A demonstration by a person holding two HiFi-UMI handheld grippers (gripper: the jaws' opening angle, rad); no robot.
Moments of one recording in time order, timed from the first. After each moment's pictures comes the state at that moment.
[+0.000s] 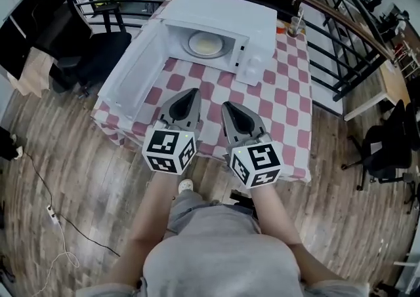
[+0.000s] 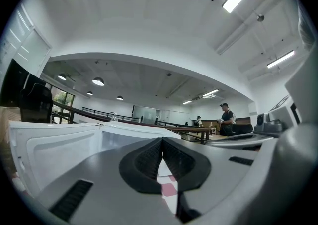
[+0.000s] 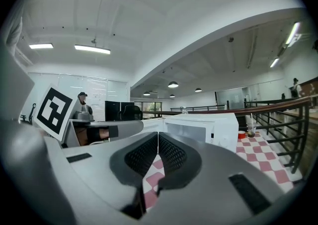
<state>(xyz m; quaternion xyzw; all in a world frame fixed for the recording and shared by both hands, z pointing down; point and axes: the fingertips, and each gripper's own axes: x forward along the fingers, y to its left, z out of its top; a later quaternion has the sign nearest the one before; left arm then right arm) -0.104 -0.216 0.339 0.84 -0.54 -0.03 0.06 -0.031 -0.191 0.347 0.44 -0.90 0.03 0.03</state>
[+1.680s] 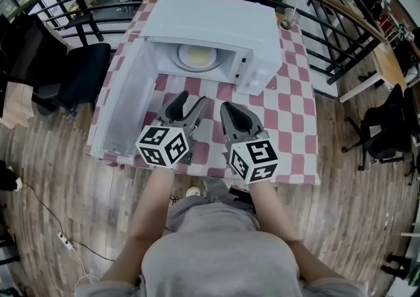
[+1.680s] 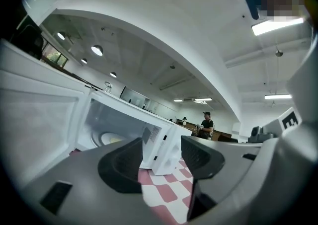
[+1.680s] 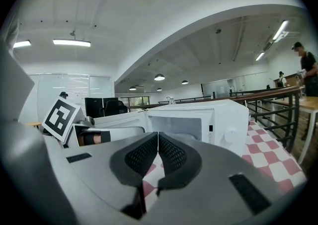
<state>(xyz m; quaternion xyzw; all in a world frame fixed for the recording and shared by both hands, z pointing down) -0.131 -0.348 0.405 0.88 -0.43 -0.06 0.20 -0.056 -0.313 0.391 0.51 -0.86 0.09 0.05</state>
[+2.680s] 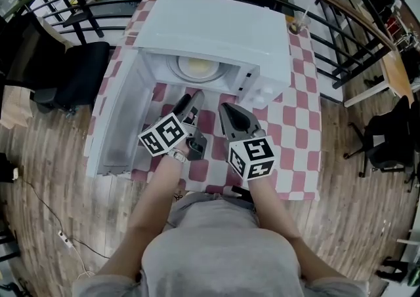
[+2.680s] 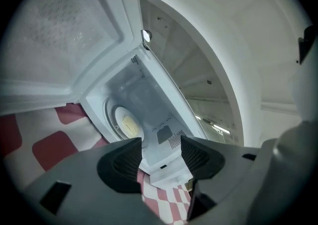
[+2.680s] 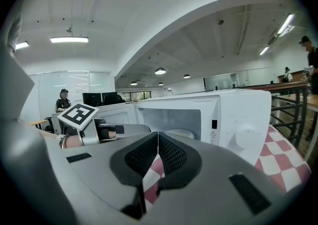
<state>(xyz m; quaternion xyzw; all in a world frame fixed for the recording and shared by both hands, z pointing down) -0.133 -0.444 0.476 0.76 -0.45 -0.17 0.43 -0.051 -0.392 0.433 0.49 -0.86 0.11 0.08</state>
